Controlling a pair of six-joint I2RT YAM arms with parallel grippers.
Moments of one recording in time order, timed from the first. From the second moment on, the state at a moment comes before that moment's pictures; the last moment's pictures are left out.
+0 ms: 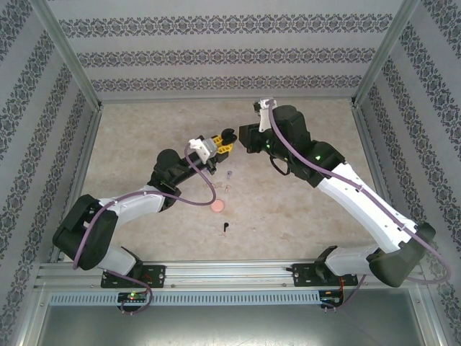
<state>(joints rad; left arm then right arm) -0.54 1.47 0.70 0.97 0.41 0.18 0.69 1.30 1.41 -0.54 0.02 0.40</state>
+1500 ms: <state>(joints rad) -0.58 1.48 0.72 0.99 0.43 0.17 0.73 1.32 1.36 -0.47 0.04 0.41</state>
